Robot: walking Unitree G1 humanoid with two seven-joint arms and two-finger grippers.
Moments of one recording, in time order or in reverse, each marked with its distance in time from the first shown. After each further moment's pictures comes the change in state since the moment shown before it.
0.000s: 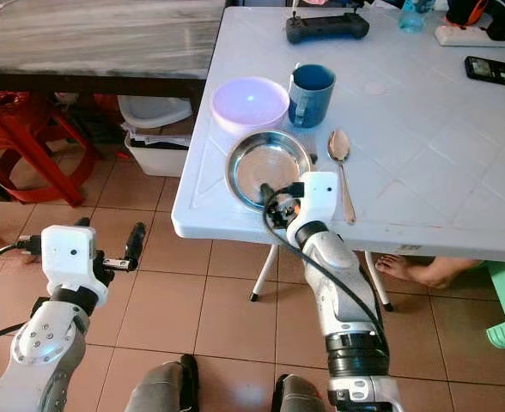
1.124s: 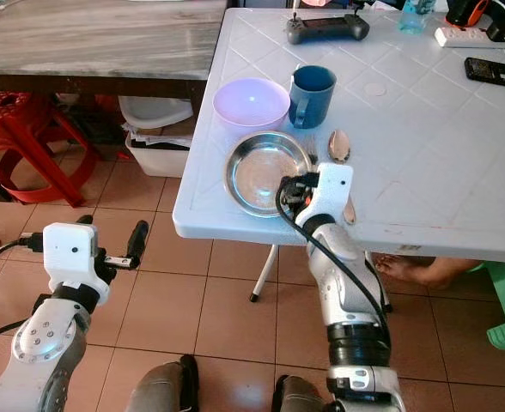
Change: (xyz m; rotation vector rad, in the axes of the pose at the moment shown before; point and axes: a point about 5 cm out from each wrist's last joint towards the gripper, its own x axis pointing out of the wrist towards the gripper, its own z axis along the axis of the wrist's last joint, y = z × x) left arm 0.002 -0.001 0.002 -0.004 -0.011 -0.012; right arm 0.005 -0.008 0.009 0.062 -0.012 -0.077
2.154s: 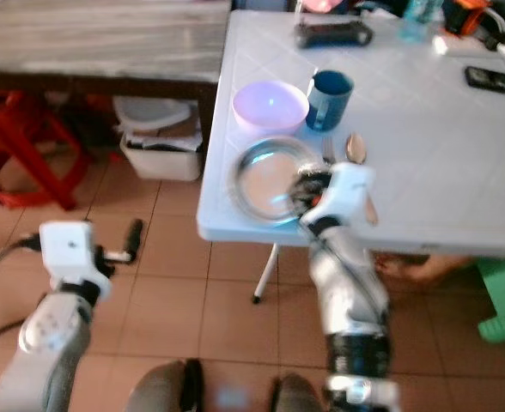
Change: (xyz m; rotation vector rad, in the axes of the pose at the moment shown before) left arm 0.017 -0.001 -0.007 -0.114 0.019 0.052; right arm -0.011 0.000 0.004 0.091 -0.086 -0.017
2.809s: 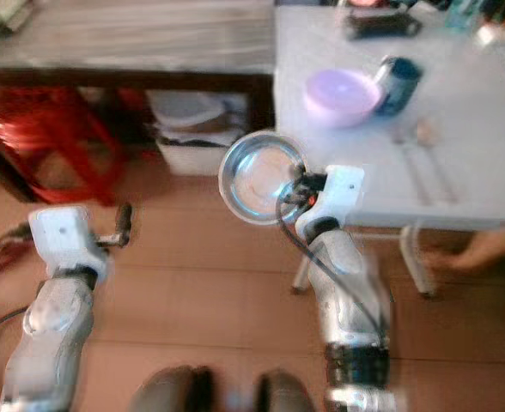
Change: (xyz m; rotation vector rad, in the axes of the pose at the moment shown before) left arm 0.017 -0.002 0.008 -0.011 -0.072 0.058; right arm -0.005 -0.007 0.010 -0.132 -0.101 0.022
